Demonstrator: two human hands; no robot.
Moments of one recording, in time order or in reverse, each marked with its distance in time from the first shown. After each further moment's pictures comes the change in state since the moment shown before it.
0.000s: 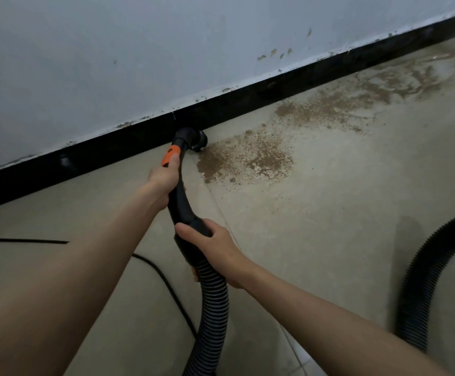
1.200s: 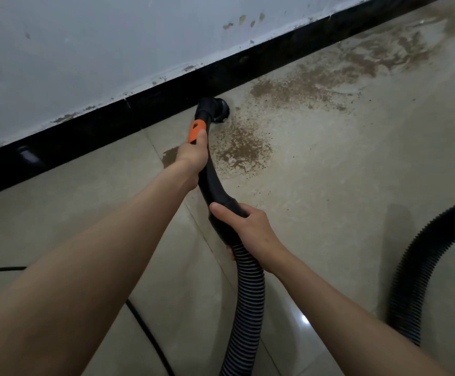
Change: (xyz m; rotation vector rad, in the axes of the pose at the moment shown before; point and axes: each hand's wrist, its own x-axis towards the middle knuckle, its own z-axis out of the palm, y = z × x) left_hand 0.020 0.021 0.126 0.133 -0.091 0.084; right_hand 0.012 -0.007 -0.102 -0.002 0.323 0.006
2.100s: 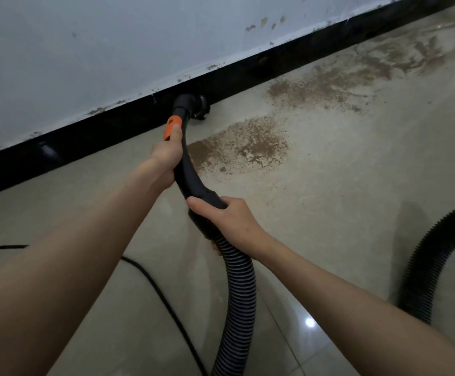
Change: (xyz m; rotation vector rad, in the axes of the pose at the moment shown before) left_hand -0.014 -0.009 -0.077 -0.151 0.016 -0.032; right_hand -0.013 -0.014 0.052 -0.107 -0.151 -0.048
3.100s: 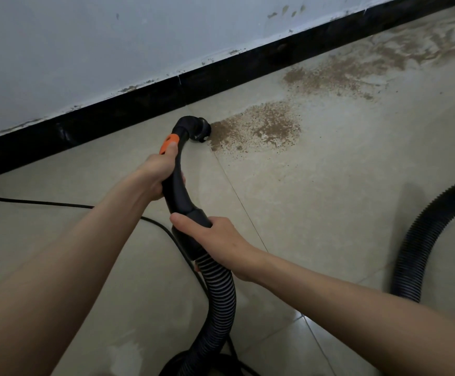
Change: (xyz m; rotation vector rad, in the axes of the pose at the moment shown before) left_hand -0.070 -0.043 -0.077 0.046 -0.009 -0.163; right_hand -0.077 0.018 0.068 -0.027 -0.171 0.173
